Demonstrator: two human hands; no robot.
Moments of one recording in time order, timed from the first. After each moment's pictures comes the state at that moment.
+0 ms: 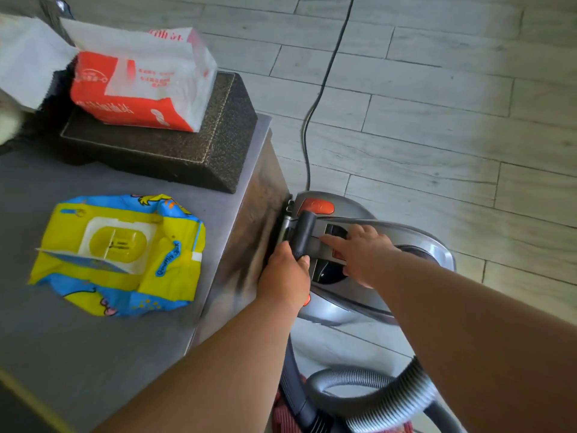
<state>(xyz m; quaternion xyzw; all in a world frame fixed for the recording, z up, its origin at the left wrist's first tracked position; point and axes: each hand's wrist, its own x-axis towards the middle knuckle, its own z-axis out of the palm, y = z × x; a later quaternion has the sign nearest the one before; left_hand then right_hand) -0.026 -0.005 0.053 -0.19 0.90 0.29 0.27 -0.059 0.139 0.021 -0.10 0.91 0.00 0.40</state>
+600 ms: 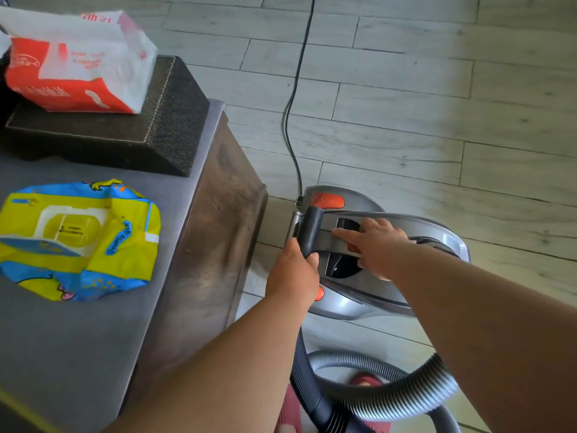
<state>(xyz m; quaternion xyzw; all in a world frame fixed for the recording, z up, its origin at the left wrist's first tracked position) 0.011 0.056 0.057 -0.15 0.89 0.30 0.30 -0.016 0.214 0.020 -0.04 0.91 -0.02 0.40</state>
